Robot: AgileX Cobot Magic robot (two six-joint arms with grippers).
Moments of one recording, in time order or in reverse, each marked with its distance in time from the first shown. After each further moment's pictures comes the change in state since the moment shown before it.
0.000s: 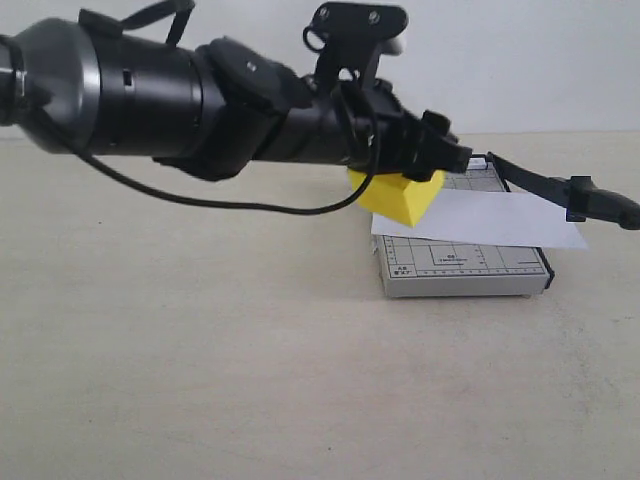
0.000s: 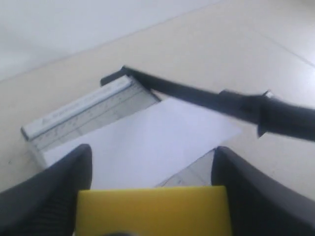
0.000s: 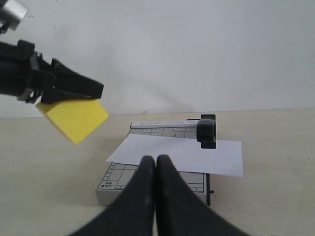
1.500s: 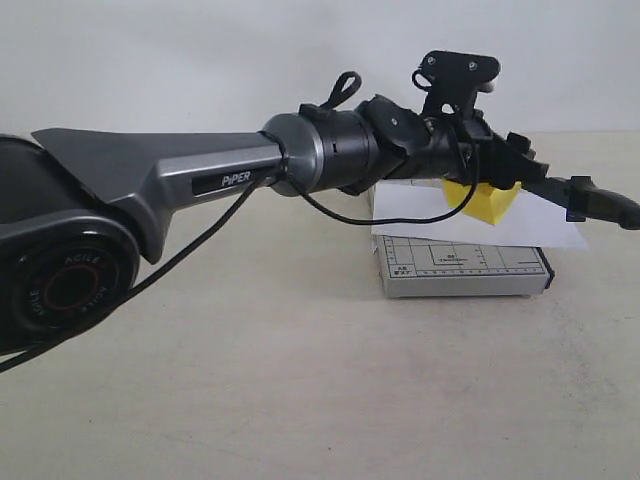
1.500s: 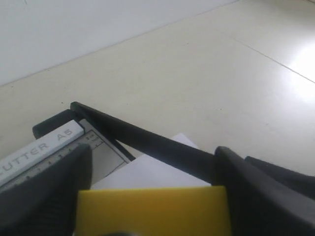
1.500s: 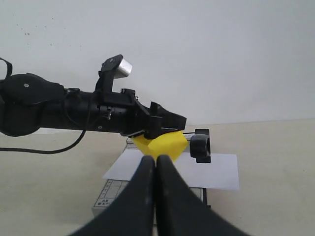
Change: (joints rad) left arm -0.008 0.553 -0.691 0.143 0.109 -0.158; right arm 0.000 0.000 0.000 0.000 -0.056 0.024
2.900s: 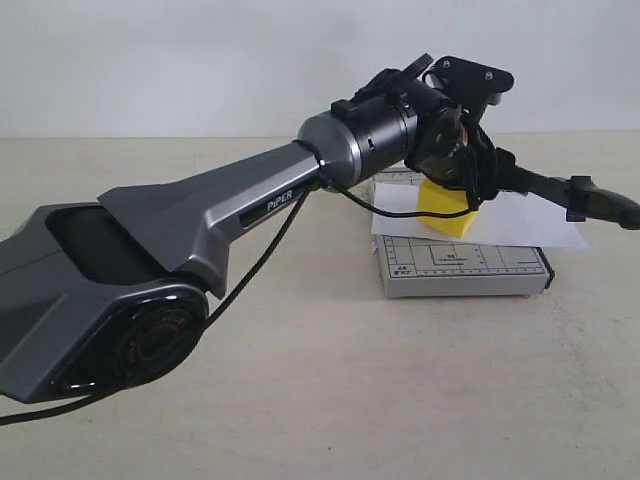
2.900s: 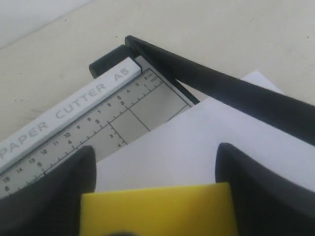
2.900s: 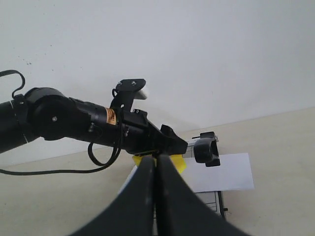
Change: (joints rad) left arm -0.026 0.209 -0.484 1.157 0.527 -1.083; right arm 0.000 0.000 0.000 0.000 -0.035 0.136
